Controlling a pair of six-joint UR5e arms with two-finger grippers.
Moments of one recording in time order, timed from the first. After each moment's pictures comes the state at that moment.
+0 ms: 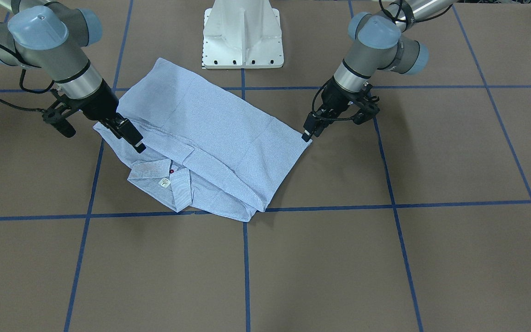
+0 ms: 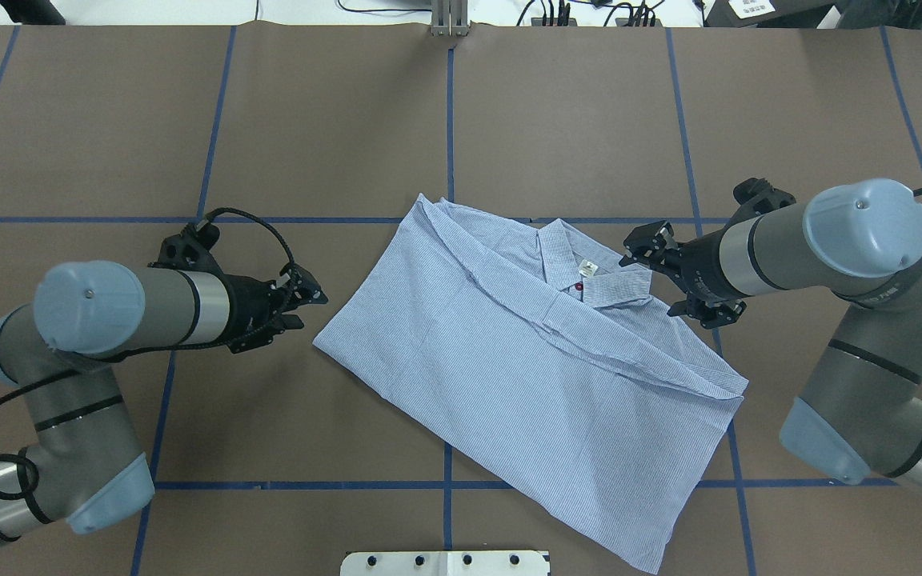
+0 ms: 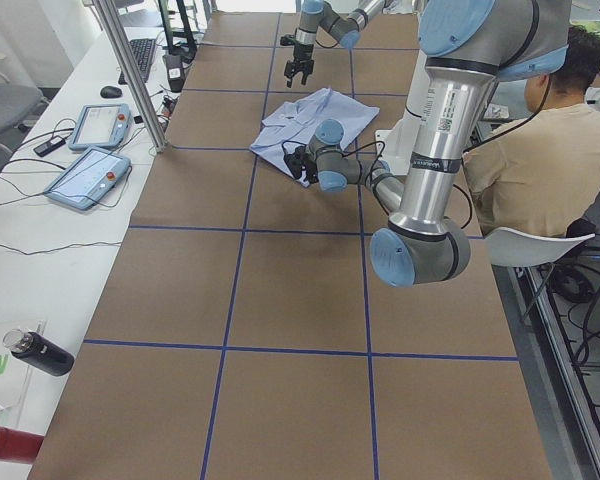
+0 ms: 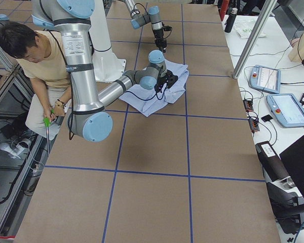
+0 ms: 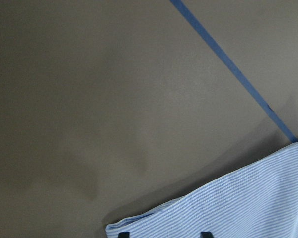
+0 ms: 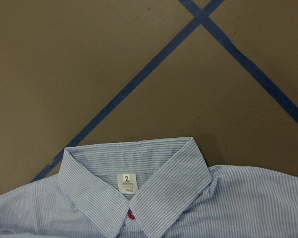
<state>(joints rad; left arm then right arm) -0.47 -1.85 -1.76 -2.29 -1.71 -1.99 0.69 -1.38 1.89 -1.10 1.93 1.89</state>
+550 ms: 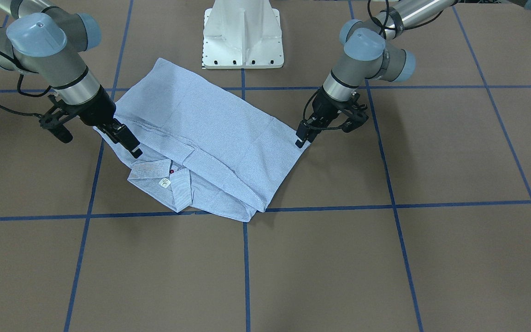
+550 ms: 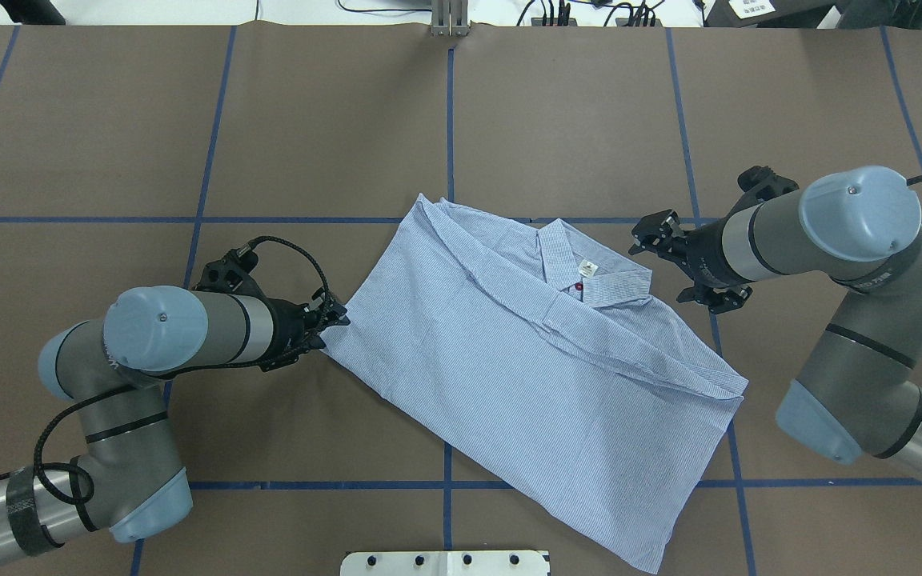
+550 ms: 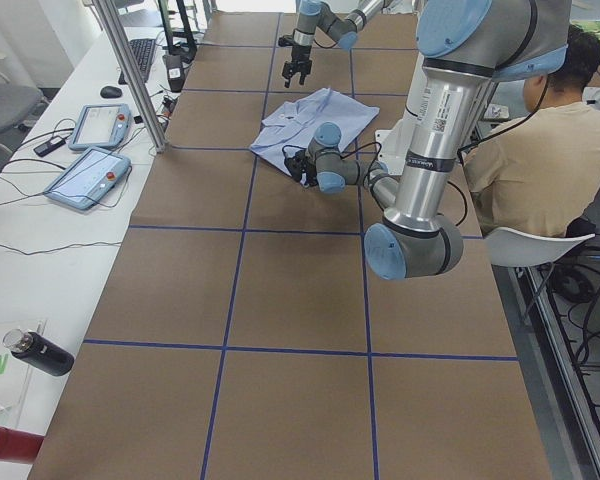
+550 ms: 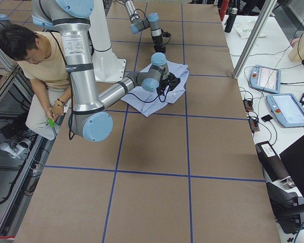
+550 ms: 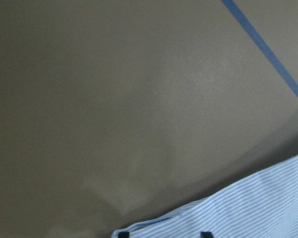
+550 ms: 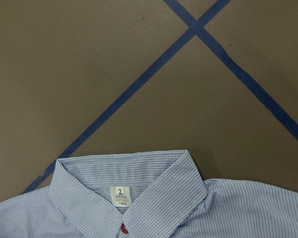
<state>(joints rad) -0.45 -1.91 -1.67 -2.28 -1.70 -1.99 0.70 -1.38 1.87 -1.09 1.93 1.89</state>
